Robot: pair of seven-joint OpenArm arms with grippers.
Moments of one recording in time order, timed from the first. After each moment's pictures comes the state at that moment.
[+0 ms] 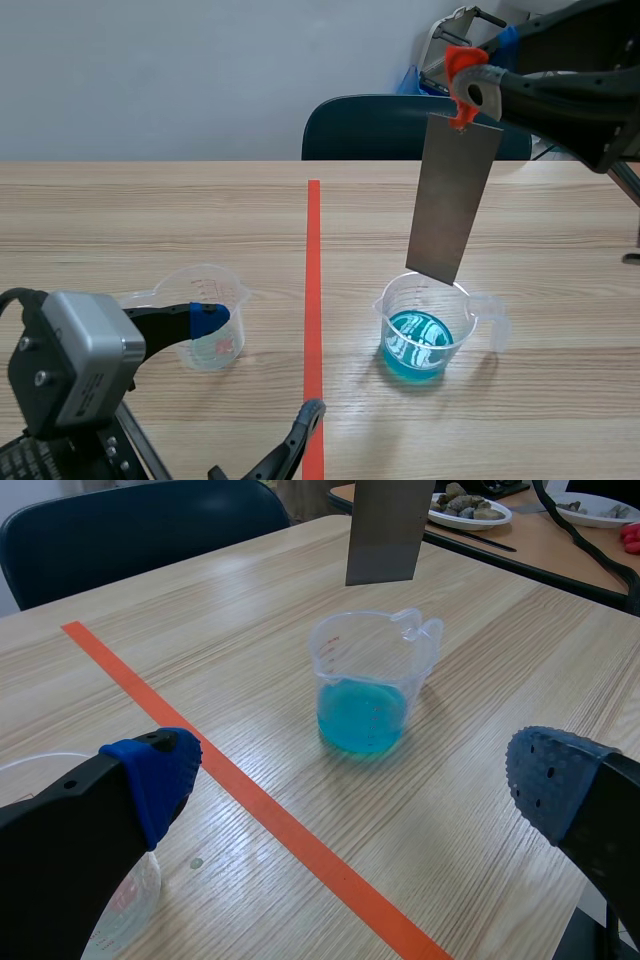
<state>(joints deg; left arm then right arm) 28.1 -41.2 35.8 105.1 -14.2 -1.9 -25.6 -10.8 53.8 1.5 113.9 4.7 45.4 29.5</state>
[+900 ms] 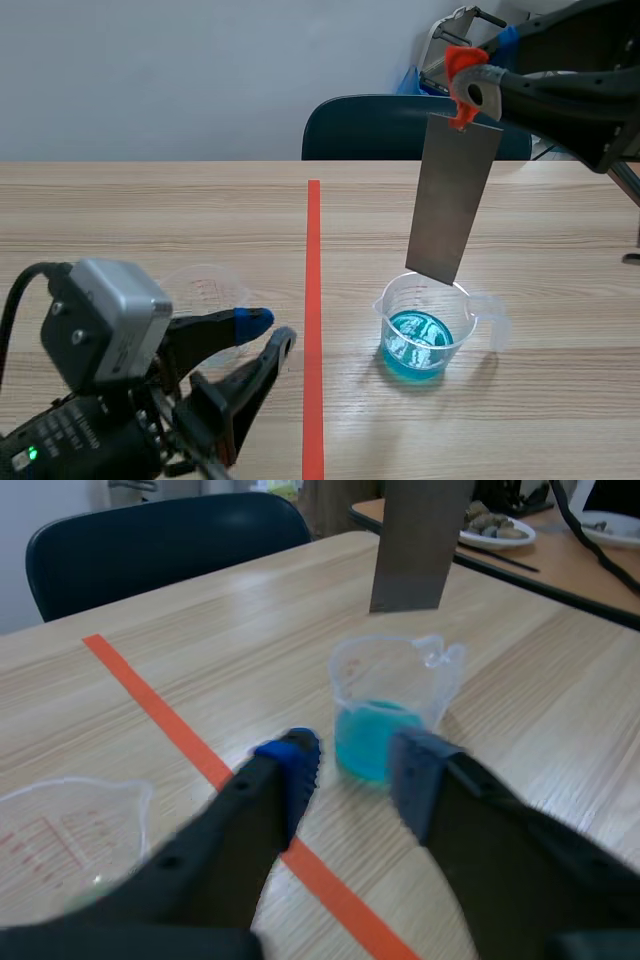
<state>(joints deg) 24.8 -36.7 35.8 105.1 -14.3 -0.4 -22.3 -10.8 53.8 1.5 113.9 4.7 45.4 29.5</state>
